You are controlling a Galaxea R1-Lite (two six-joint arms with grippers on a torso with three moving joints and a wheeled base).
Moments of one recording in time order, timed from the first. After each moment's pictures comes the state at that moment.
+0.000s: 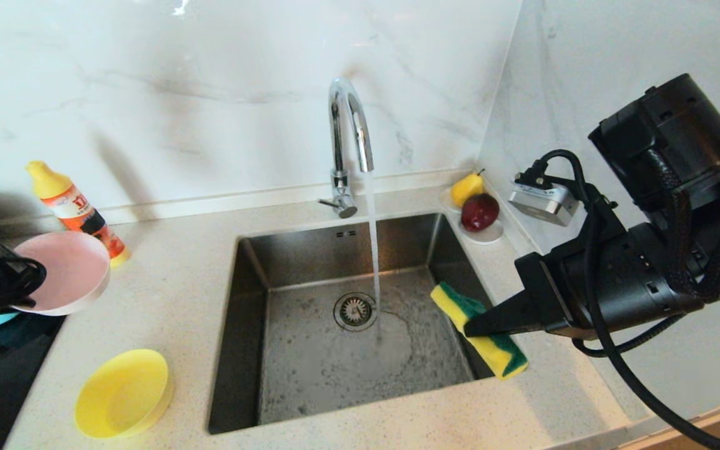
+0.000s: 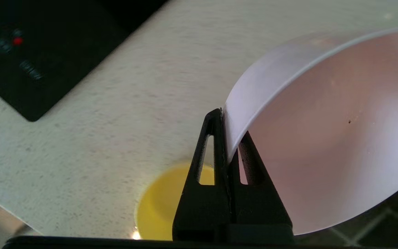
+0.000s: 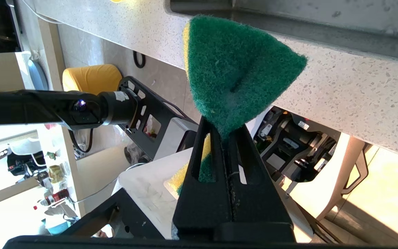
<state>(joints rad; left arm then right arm) 0.40 1.59 -1.14 0.35 0.07 -0.69 0.68 1.59 -1.46 0.63 0.39 0.51</state>
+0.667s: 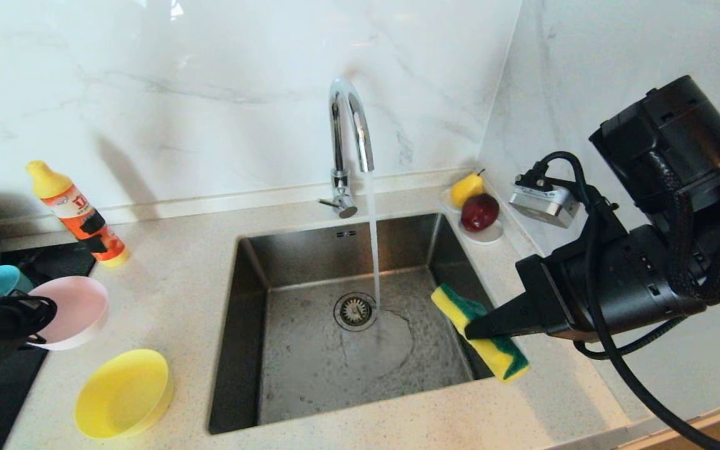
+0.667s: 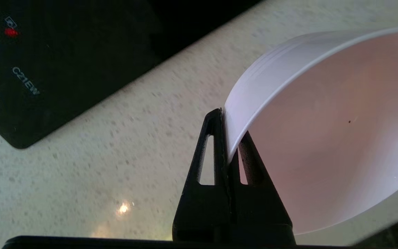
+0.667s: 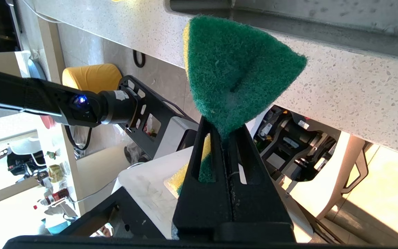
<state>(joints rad) 0.52 1.83 -1.08 0.19 0.02 -0.74 0.68 1.59 -1.45 0.63 0.39 0.51</state>
